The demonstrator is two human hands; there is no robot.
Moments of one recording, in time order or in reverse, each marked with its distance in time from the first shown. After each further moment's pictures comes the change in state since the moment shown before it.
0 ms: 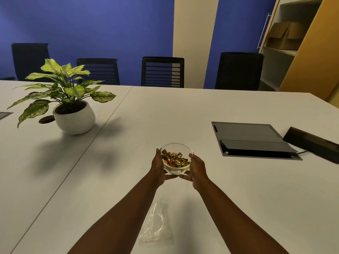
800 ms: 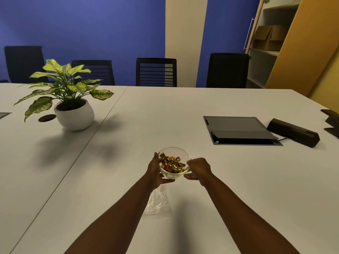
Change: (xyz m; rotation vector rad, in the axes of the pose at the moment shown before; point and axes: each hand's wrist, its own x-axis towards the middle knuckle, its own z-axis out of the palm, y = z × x) left_hand -0.044 -0.050 -0.039 0.046 -0.140 -0.049; right_hand -0.057 0.026 -0.044 -0.415 0.053 -0.054
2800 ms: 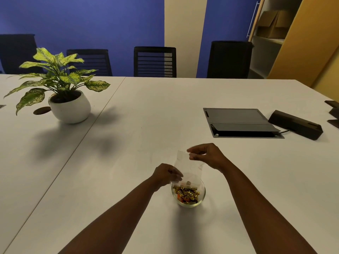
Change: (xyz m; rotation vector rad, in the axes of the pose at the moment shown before) left_hand 0.014 -0.031 0.004 0.863 -0.100 0.211; right_hand 0.029 -0.002 -0.057 -0.313 -0.283 -0.541
